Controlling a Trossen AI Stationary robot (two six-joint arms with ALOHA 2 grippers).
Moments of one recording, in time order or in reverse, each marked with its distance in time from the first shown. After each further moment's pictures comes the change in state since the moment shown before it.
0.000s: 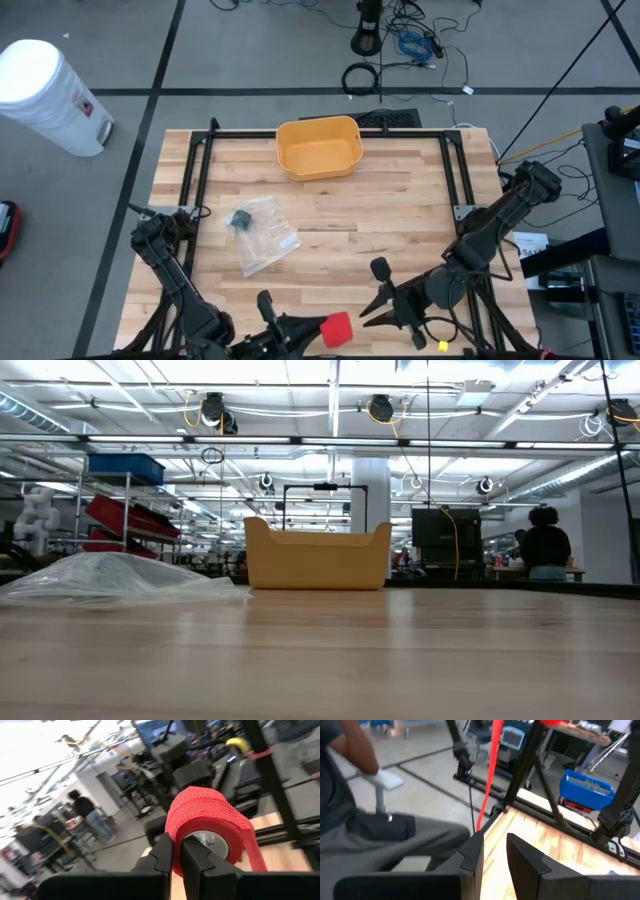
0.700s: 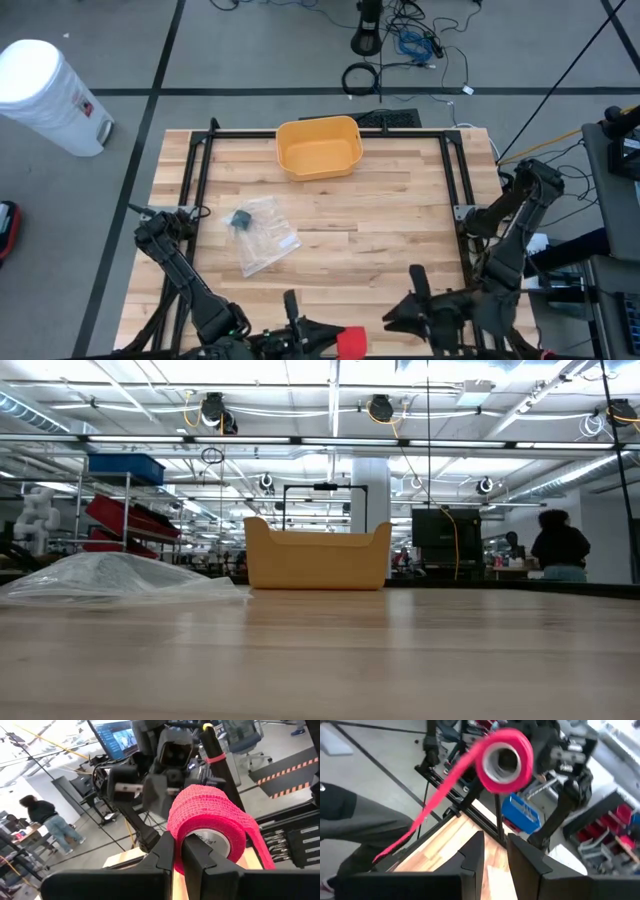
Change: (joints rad) left arm 0.055 0.001 -0.001 -0.201 0.266 -0.237; right arm 0.232 -0.035 0.000 0.030 0.452 -0.345
